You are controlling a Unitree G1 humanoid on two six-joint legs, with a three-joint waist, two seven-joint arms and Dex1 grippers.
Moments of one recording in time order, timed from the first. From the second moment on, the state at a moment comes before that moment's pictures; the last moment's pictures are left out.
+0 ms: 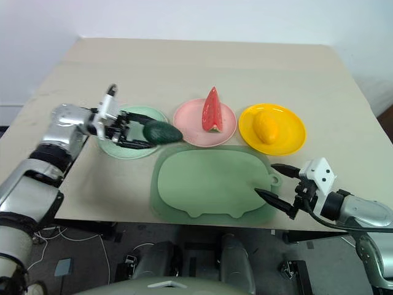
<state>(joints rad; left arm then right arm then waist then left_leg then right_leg) -1.01 0.71 -0.42 1.06 -0.66 -0.42 -1.61 0.25 -0.77 -0.37 -0.41 0.57 0.39 0.96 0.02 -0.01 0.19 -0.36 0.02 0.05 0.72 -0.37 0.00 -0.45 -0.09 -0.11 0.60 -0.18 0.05</state>
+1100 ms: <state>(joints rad) -0.86 0.72 -0.01 1.11 -0.23 -0.35 -1.37 0.14 -0.75 -0.32 -0.34 0.54 0.38 0.93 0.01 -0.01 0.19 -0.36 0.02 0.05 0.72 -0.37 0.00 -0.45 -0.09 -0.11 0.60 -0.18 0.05</state>
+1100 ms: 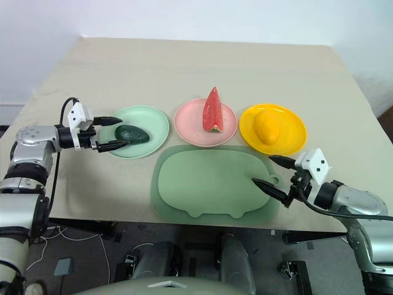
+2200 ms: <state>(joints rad) 0.05 0.86 0.53 0.36 -0.58 -0.08 -1.38 0.24 -0.80 -0.65 -0.05 0.60 0.21 1.15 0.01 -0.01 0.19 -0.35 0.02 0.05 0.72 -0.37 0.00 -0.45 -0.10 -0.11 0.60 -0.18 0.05</state>
